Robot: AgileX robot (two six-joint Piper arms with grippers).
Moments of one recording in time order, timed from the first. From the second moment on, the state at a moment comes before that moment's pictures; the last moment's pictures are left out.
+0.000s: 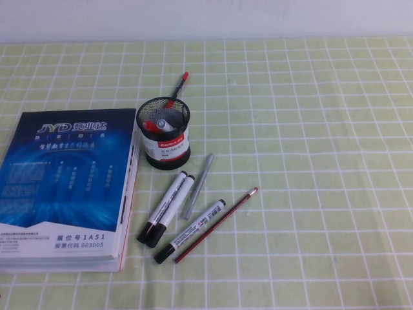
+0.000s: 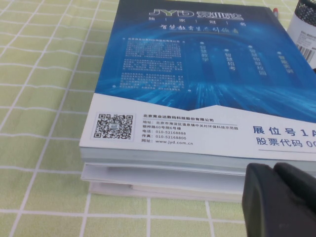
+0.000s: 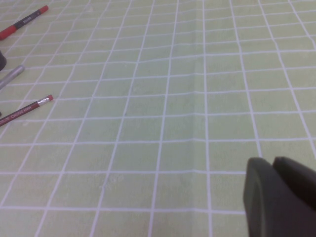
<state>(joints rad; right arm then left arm) 0.13 -0.01 0.03 0.14 0.38 0.03 -0.10 -0.01 0.02 -0.01 0.39 -0.06</state>
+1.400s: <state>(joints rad) 0.13 -0.01 0.03 0.14 0.38 0.03 -0.10 -0.01 0.02 -0.01 0.39 -0.06</state>
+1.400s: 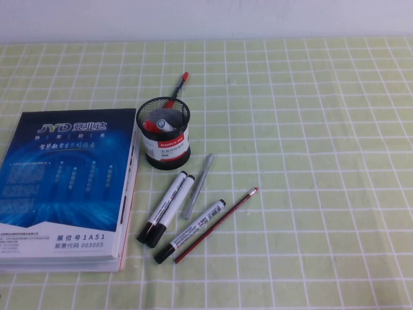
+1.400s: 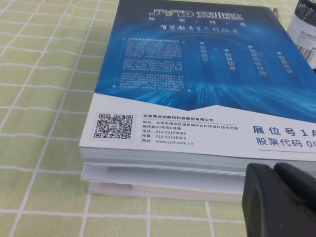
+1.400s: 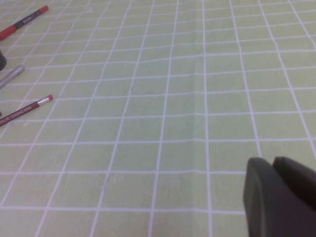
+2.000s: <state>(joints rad) 0.13 -0.01 0.03 0.14 0.38 0.03 -0.10 -0.01 0.02 -0.03 0.05 -0.07</state>
